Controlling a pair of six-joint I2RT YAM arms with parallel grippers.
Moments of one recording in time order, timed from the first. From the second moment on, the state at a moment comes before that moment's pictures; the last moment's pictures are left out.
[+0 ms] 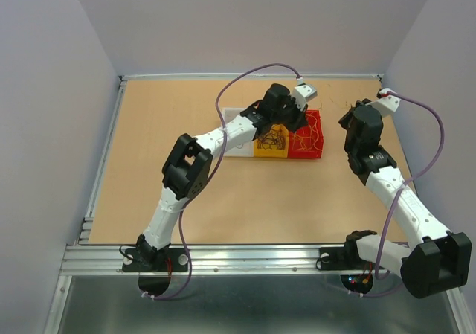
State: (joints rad) left arm -0.78 2.23 1.87 -0.03 0.38 -0.04; right arm 0.22 1.08 0.86 0.06 0.61 0.47
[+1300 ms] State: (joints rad) left arm -0.74 2.22 2.08 -0.23 0.45 -0.03; right arm 0.22 1.07 0.86 0.06 0.57 0.47
